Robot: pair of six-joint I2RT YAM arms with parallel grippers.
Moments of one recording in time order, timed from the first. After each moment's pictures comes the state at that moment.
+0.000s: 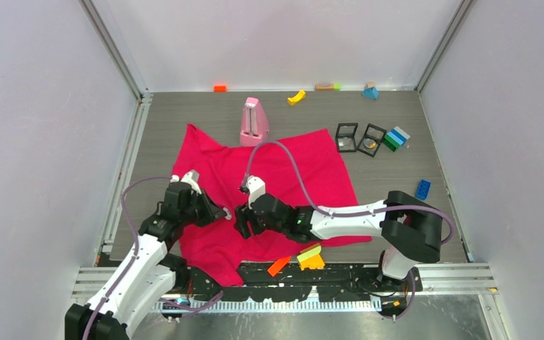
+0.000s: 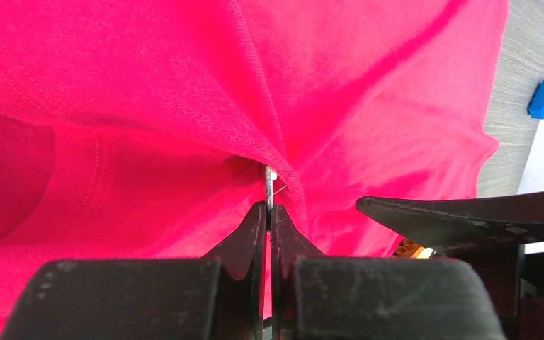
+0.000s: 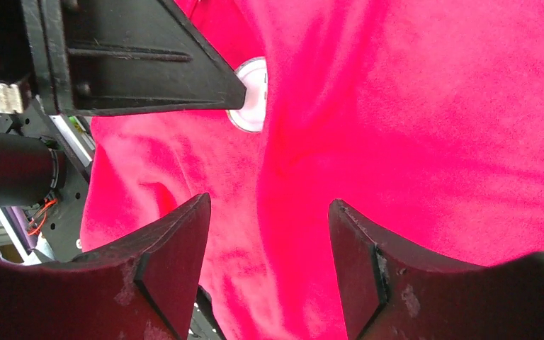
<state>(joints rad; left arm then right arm) -0.29 0.71 0.39 -0.43 0.25 -0.71 1.23 1.64 0.90 0.18 0.20 0.49</state>
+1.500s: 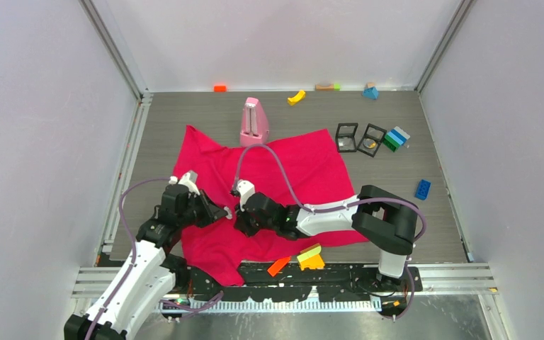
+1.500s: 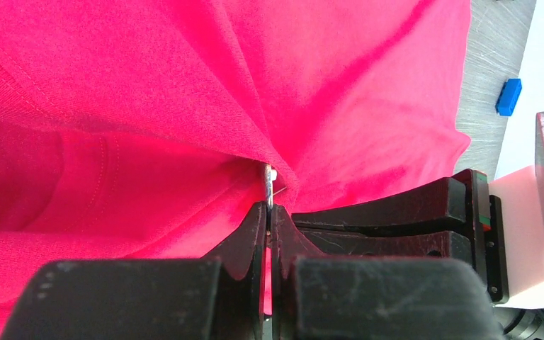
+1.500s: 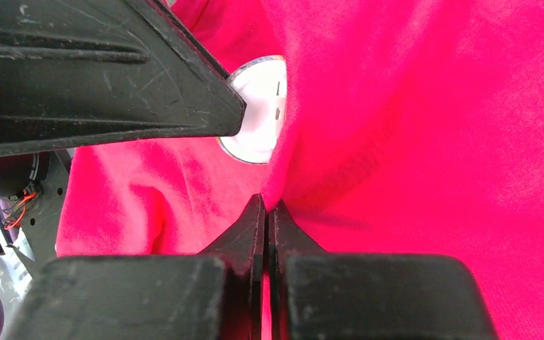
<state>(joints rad) -0.29 0.63 0.37 -0.43 0.28 -0.74 1.20 1.81 0.94 0.29 0.05 0.45</state>
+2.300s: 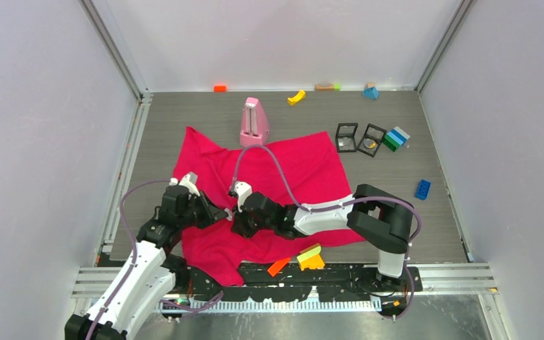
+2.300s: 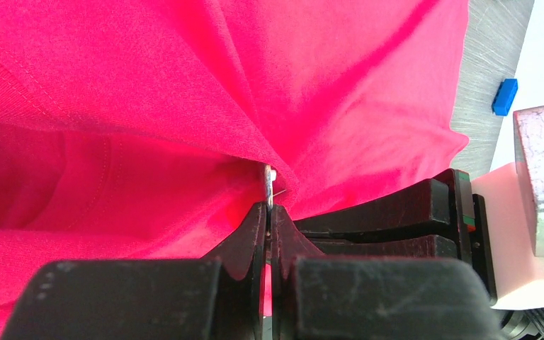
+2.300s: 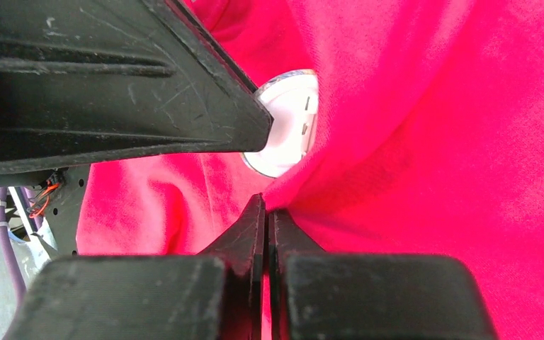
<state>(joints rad) -0.28 0.62 0.36 -0.42 0.30 -0.76 1.20 1.84 0.96 0.30 -0.03 0.48</state>
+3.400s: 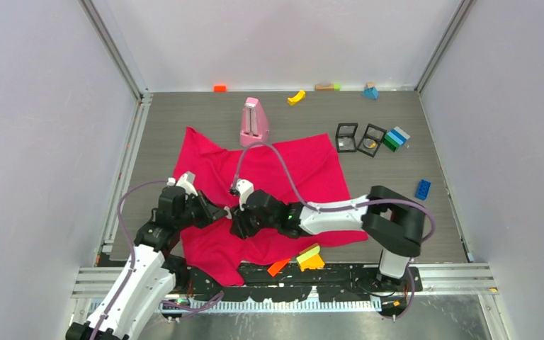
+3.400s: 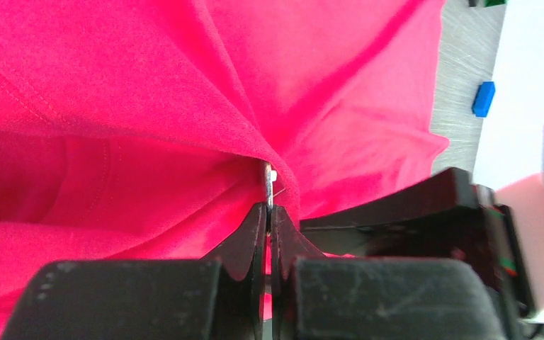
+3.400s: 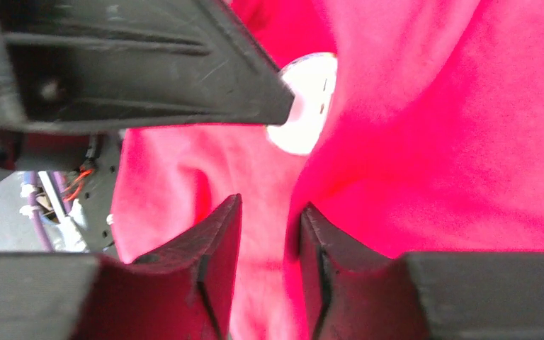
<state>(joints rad) -0.26 0.58 0.35 -0.43 0.32 -0.76 1.20 1.80 0.97 0.24 -0.04 0.48</state>
